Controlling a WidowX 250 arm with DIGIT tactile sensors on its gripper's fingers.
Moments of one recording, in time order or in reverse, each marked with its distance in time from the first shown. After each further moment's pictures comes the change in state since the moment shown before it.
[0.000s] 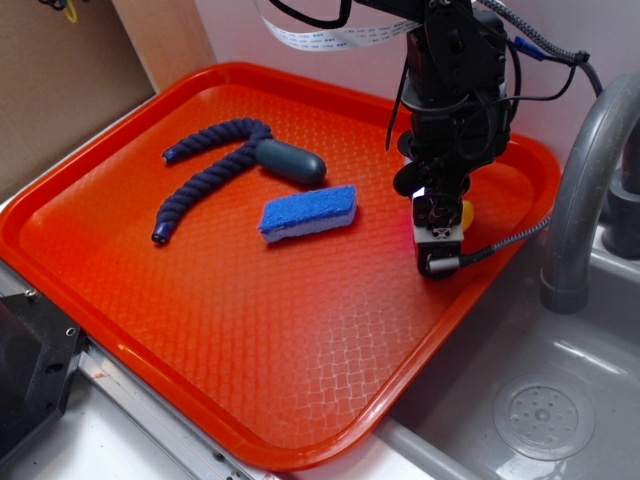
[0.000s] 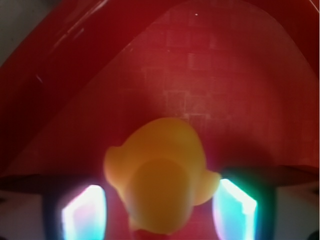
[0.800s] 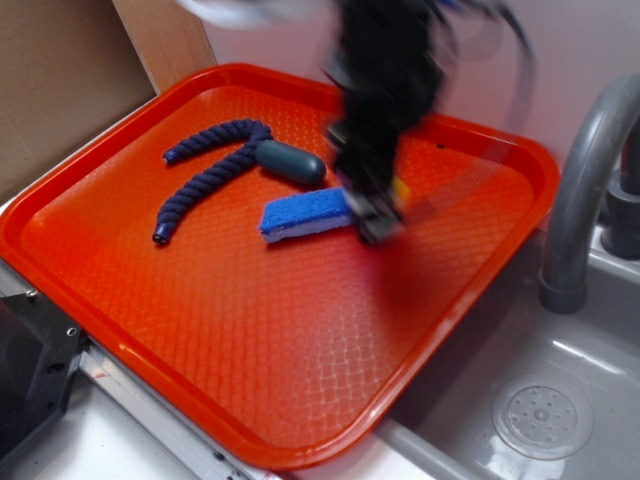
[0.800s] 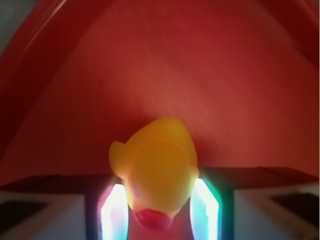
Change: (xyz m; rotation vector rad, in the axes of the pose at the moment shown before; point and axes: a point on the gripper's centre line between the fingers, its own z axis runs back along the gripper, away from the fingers) arm -0.062 0.015 0.066 0.054 -0.004 0.344
